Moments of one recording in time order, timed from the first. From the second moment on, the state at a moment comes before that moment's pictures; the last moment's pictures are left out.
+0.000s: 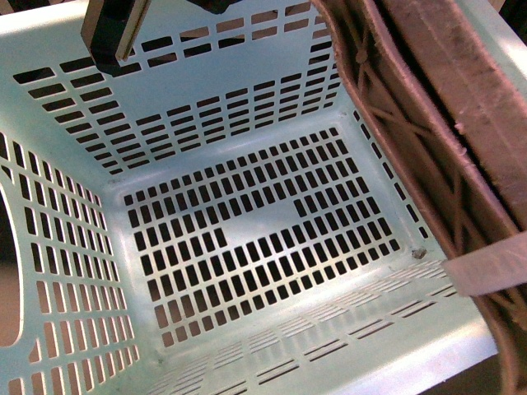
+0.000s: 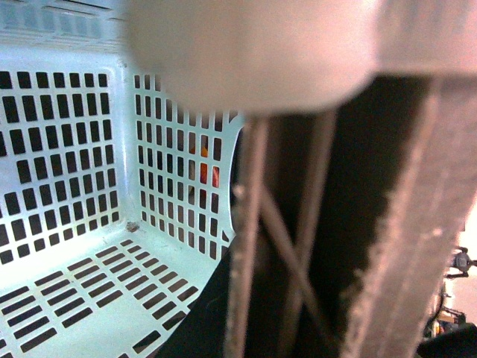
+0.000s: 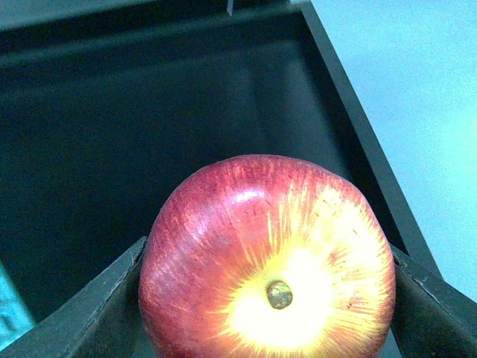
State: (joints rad) left arm -0.61 1.46 0.95 0.06 0.24 -1.06; right arm -0.35 1.14 0.46 0.22 -0.15 -0.01
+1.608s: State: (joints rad) left arm -0.61 1.46 0.95 0.05 0.23 -1.05; right arm 0.38 0.72 0.42 0.11 0.55 0.17
